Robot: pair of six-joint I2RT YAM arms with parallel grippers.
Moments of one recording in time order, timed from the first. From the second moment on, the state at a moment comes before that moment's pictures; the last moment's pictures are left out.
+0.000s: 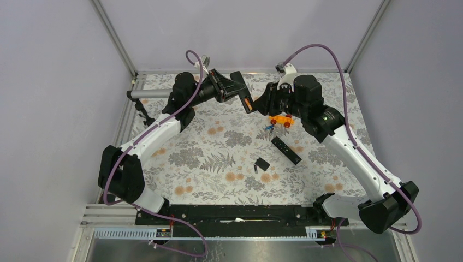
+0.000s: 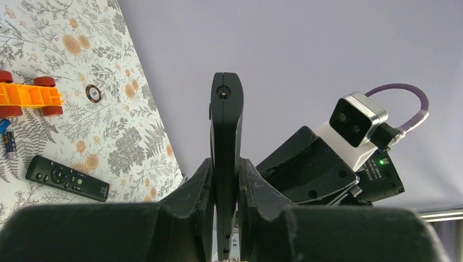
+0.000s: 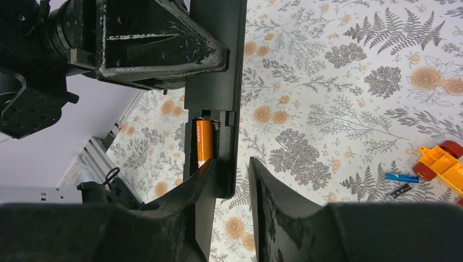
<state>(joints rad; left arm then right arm) -0.45 1.51 1.18 0.39 0.62 -1.31 0.55 1.25 1.30 -0.39 -0.28 0.39</state>
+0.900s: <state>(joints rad) -0.45 1.51 1.18 0.35 0.56 -1.29 0.67 1.27 1.29 -0.38 -0.08 0.37</state>
